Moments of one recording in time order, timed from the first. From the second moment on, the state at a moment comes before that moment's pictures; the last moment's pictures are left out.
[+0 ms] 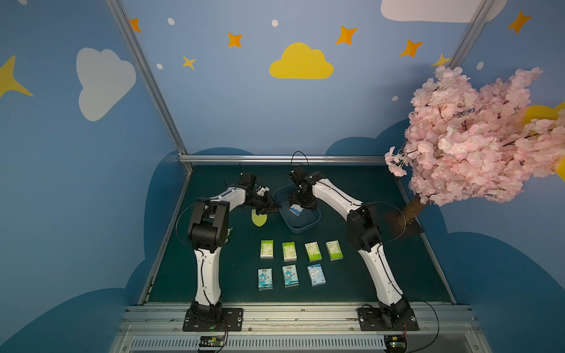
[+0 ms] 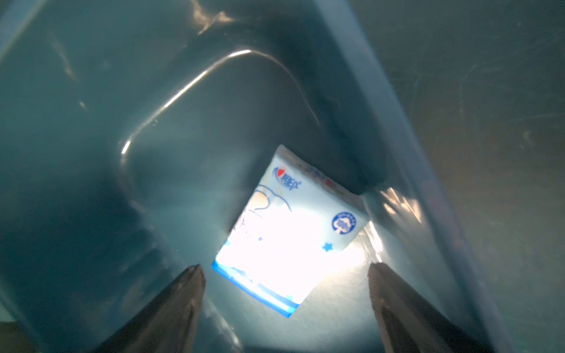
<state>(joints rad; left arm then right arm) -0.18 2.15 1.50 -0.50 0.90 -0.63 0.65 2.42 2.21 -1.05 0.02 0.69</state>
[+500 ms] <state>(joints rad) -0.20 2.15 1.49 -0.49 0.89 -0.65 0.65 2.52 2.29 -1.04 0.03 0.64</state>
